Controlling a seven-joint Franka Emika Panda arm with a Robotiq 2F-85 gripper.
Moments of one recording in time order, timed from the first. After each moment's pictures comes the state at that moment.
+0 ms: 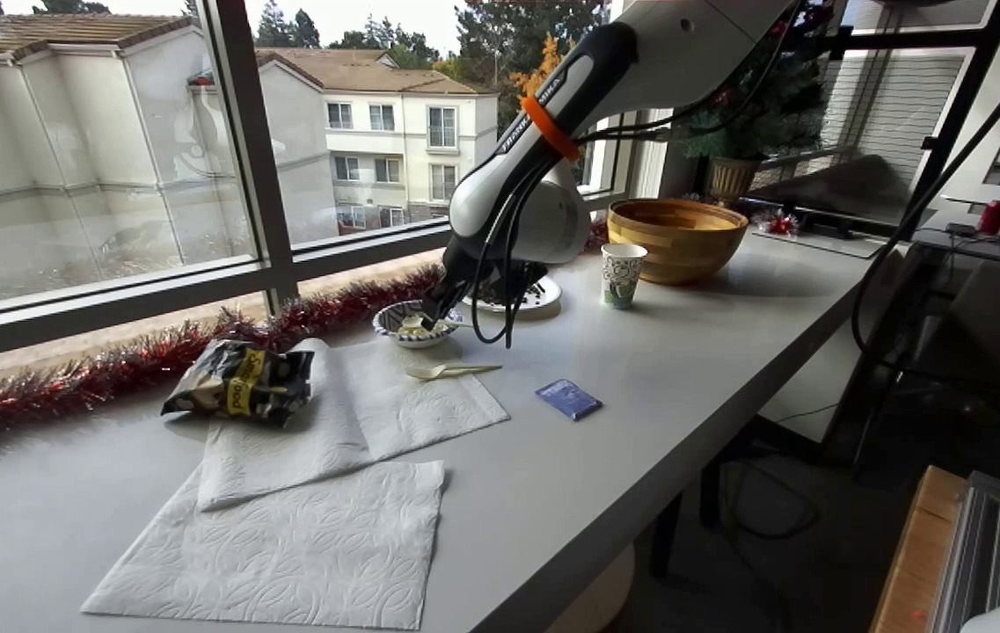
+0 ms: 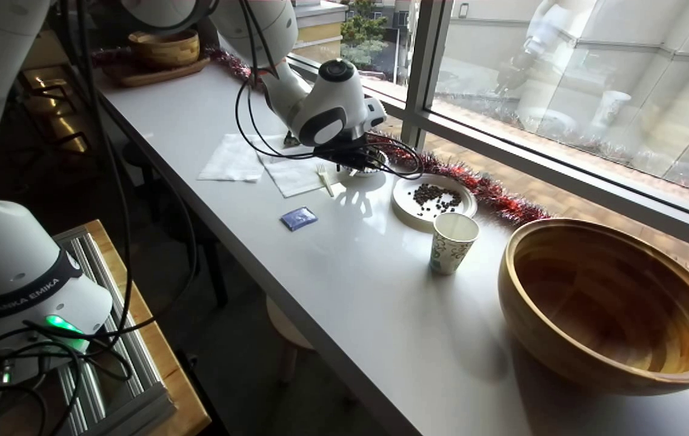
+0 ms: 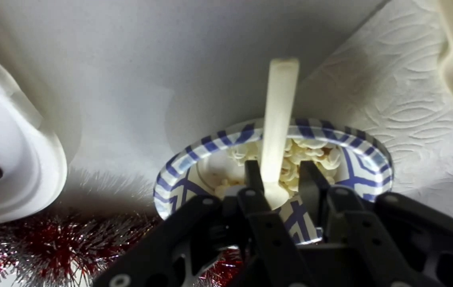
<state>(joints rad) -0.39 0.78 0.39 -1.87 -0.03 3.07 -0.51</state>
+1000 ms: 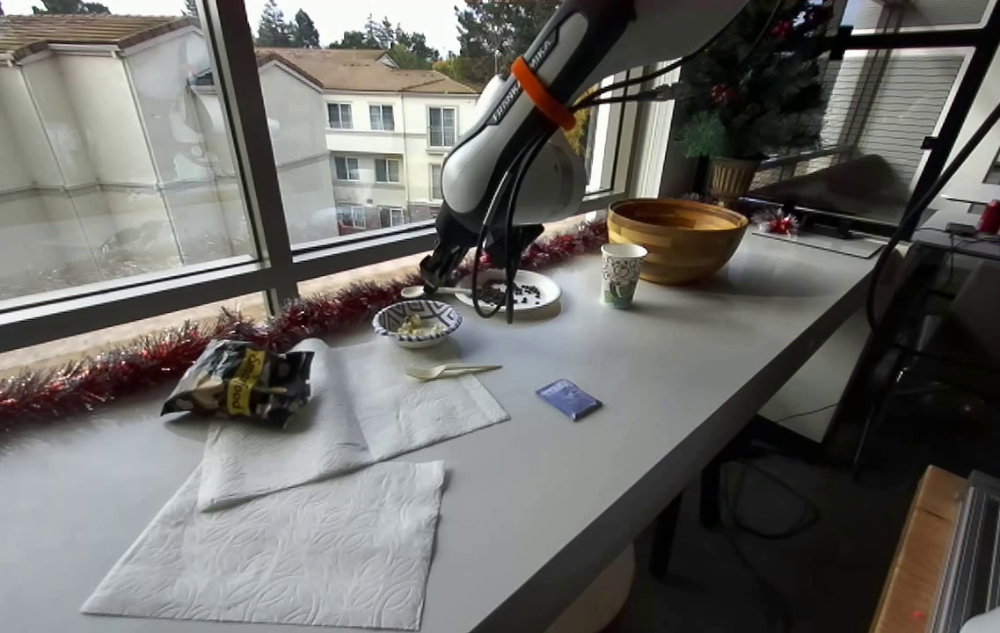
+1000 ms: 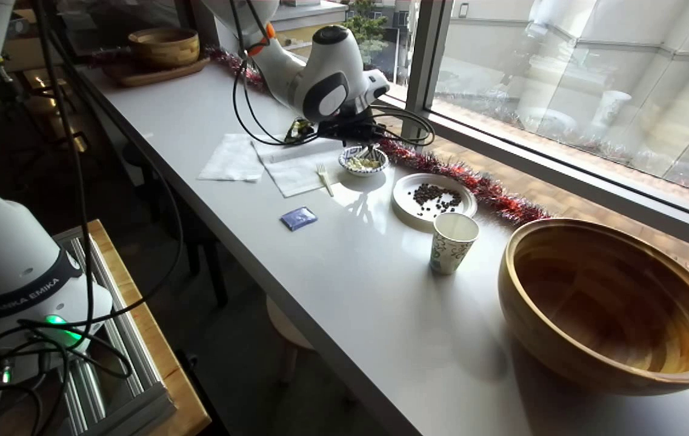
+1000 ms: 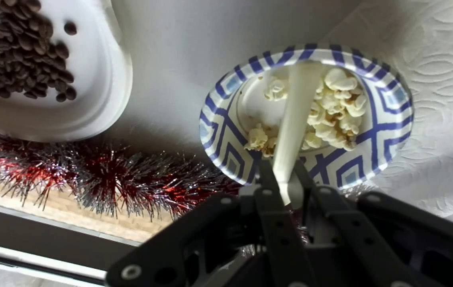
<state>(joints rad) -0.21 0.66 0.19 -1.87 -0.08 3.01 -0.43</state>
